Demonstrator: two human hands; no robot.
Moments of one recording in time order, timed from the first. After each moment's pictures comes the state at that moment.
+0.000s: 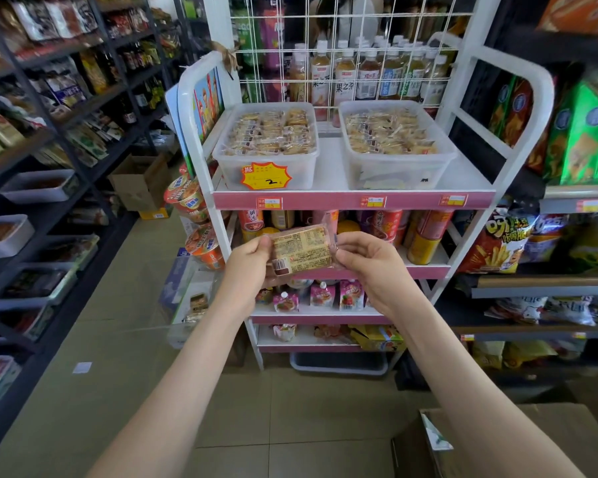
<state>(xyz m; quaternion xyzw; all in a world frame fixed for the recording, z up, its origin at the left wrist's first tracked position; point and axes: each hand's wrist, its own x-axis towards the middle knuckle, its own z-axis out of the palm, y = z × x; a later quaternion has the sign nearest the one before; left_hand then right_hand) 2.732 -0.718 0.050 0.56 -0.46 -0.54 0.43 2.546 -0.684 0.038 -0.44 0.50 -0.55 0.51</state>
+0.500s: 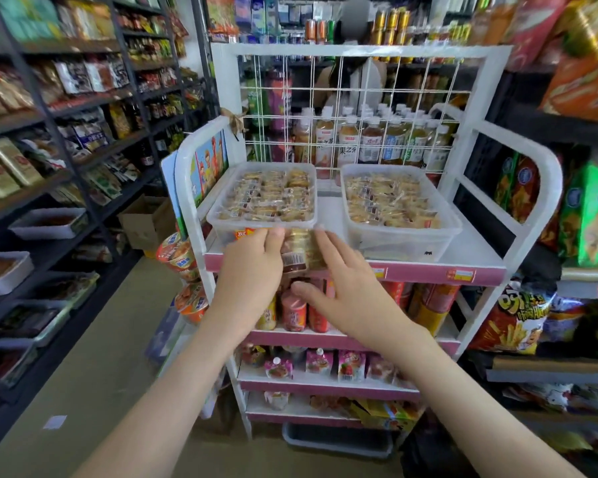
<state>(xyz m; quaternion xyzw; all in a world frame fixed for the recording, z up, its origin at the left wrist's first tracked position) 2.692 -0.767 0.137 0.58 -0.69 -0.17 0.41 2.546 -0.733 0.114 -0.78 0.55 -0.30 0.08</state>
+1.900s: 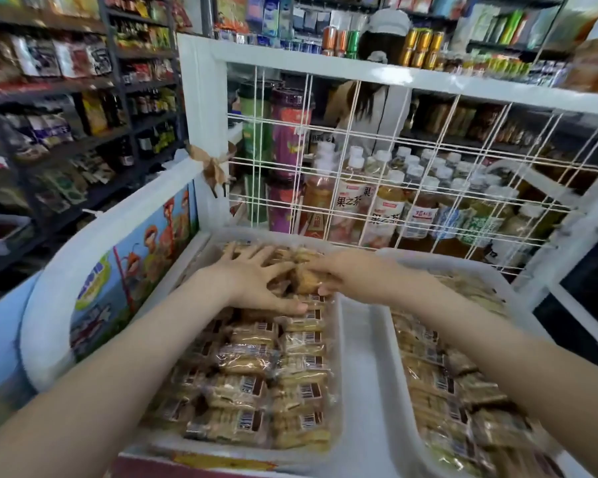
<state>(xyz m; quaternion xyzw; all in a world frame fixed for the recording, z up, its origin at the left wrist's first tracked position) 2.683 -1.146 0.119 0.51 -0.84 -0.08 -0.16 2.487 -1.121 0.146 -0.87 0.50 0.05 0.03</state>
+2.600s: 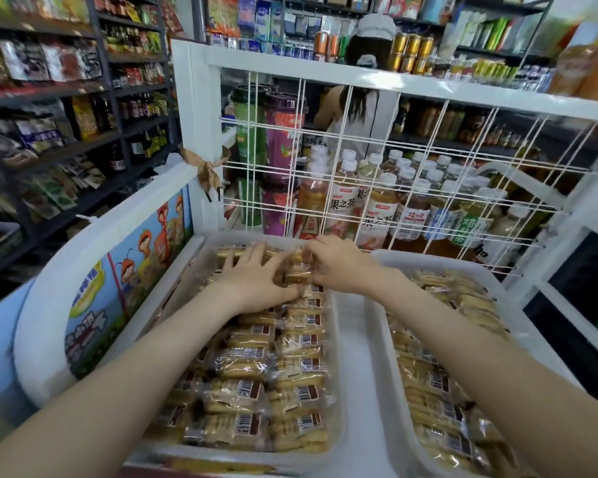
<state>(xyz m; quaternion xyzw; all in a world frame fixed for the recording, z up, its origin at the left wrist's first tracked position) 2.667 -1.147 0.103 0.57 -0.82 -0.11 -0.01 2.489 -1.154 0.124 -0.84 0.54 -0.04 -0.02</state>
